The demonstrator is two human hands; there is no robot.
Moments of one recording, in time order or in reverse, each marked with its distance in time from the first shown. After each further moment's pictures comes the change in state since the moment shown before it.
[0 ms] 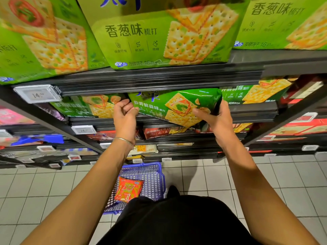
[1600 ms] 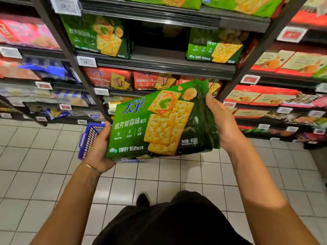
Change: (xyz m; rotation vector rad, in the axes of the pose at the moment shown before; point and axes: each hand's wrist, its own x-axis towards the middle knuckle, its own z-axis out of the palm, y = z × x) left_hand -0.318 -0.126 -0.181 -0.512 -0.428 -0.602; right_hand -0.305 -0.055 -0.110 0.034 -0.227 0.253
